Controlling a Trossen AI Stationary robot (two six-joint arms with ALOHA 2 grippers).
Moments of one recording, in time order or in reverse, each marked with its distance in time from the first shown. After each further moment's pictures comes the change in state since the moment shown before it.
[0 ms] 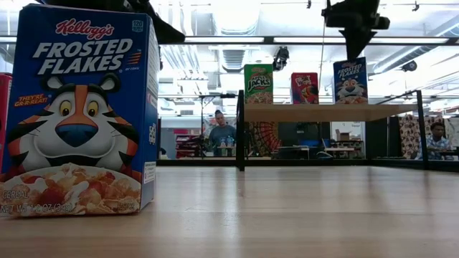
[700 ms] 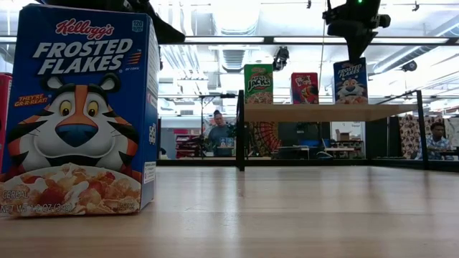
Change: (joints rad) left arm 0.000 0.000 0.000 -0.001 0.000 0.000; right arm 0.000 0.000 -0.023 -0.001 0.130 -0.011
